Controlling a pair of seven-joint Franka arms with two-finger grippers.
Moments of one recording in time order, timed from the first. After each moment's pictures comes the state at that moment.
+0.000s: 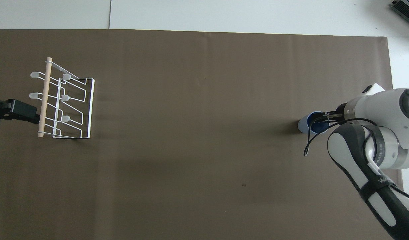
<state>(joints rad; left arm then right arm) -0.02 -0.01 -0.01 -1.58 -0.02 1.47 0.04 -0.03 0.10 -0.03 -2.15 0.00 2.34 -0.09</state>
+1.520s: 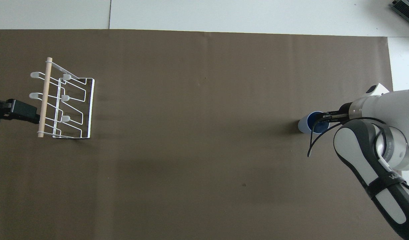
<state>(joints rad) -0.02 -0.01 -0.01 -1.58 -0.02 1.47 0.04 -0.04 0.10 -0.04 -2.15 0.12 2.33 -0.21</state>
